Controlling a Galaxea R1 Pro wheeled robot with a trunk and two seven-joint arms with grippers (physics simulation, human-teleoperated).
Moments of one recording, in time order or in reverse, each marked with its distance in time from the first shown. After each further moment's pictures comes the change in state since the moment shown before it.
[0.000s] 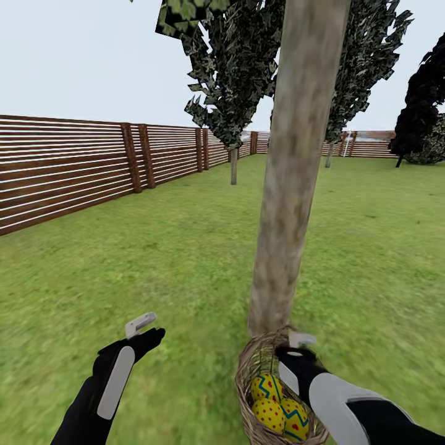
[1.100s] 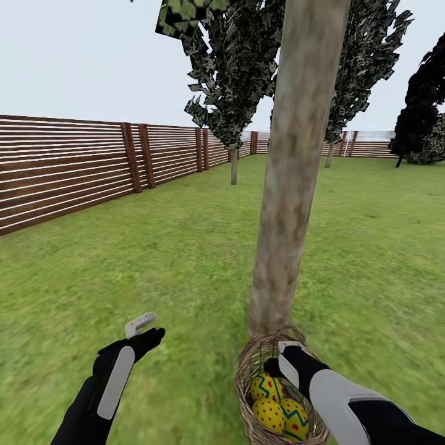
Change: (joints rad) left arm 0.000 0.000 0.000 0.000 0.000 -0.001 0.000; right arm 0.000 -0.004 -0.004 -0.064 -0.010 0.397 0.249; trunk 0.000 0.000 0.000
